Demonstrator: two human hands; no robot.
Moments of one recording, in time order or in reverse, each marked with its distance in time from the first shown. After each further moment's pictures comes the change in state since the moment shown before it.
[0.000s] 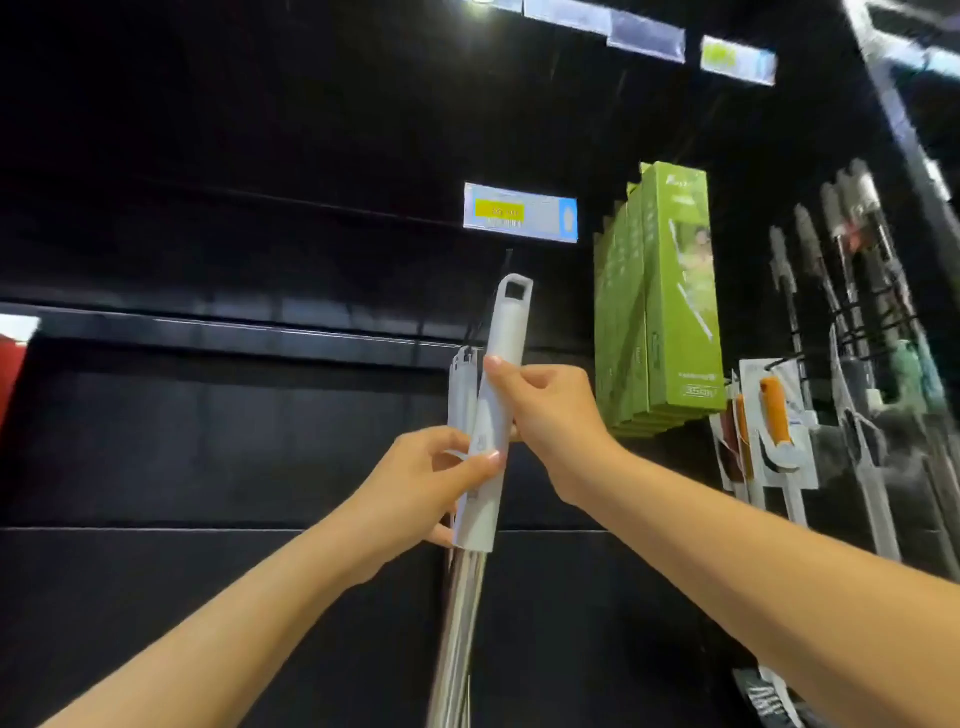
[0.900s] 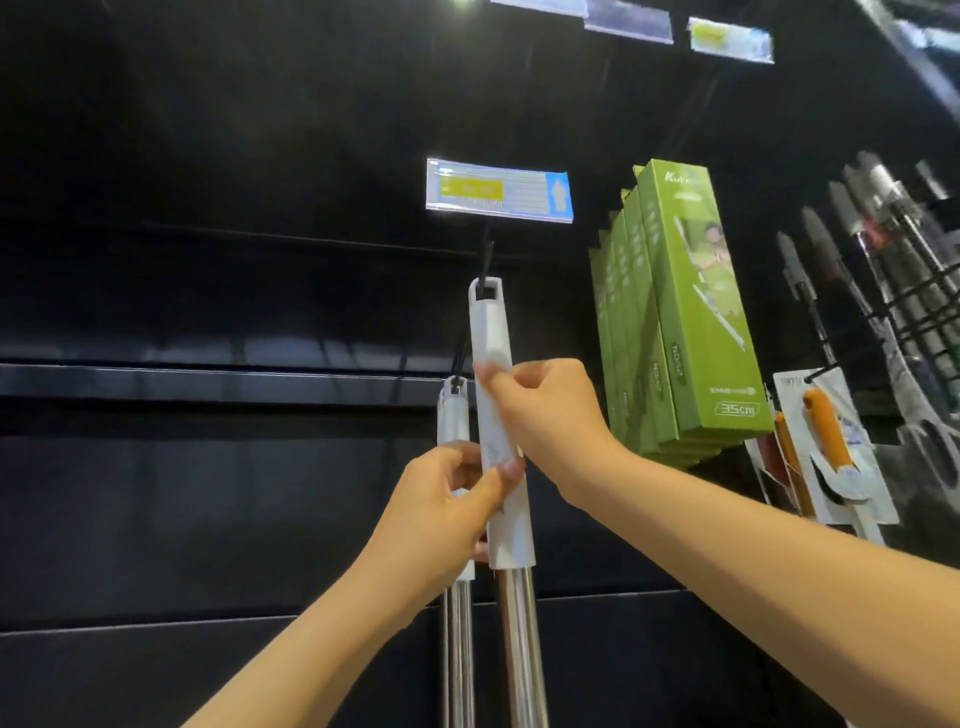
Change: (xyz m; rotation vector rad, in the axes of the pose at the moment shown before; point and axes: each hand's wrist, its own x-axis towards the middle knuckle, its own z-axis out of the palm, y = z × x) left_hand 0.081 -0.043 0.028 -0.044 0.108 0.236; right_hand 0.073 0.043 0.000 -0.063 0.060 -0.200
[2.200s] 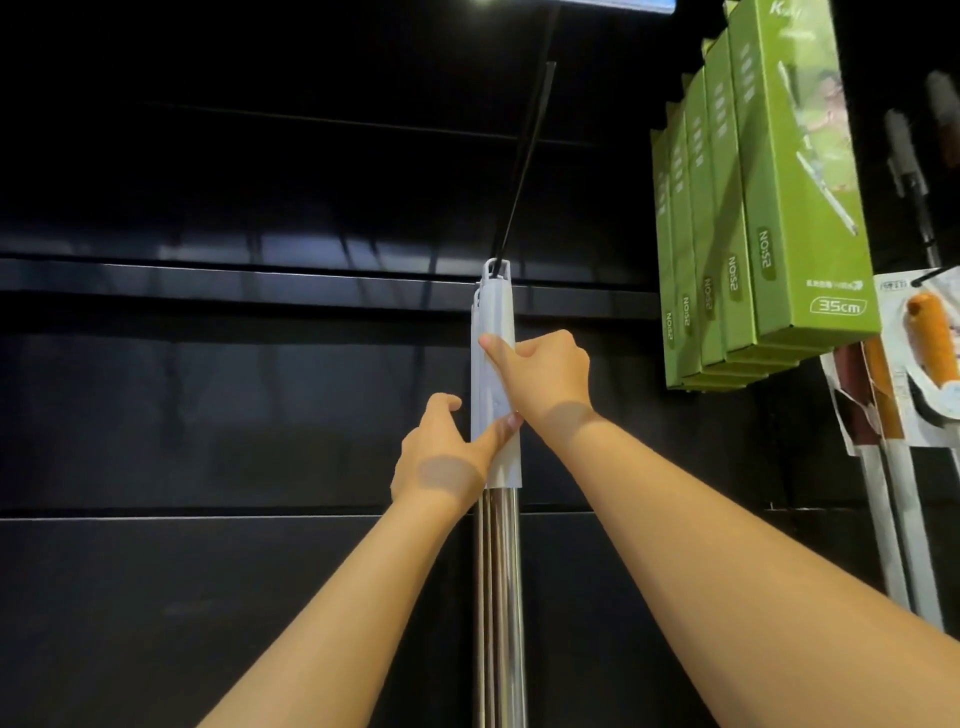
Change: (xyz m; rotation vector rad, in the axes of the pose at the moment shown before) left_hand 0.030 -0.091 -0.002 0.420 0.217 -0.368; right_hand 0.034 0.106 0.067 -0.216 0.047 0.193
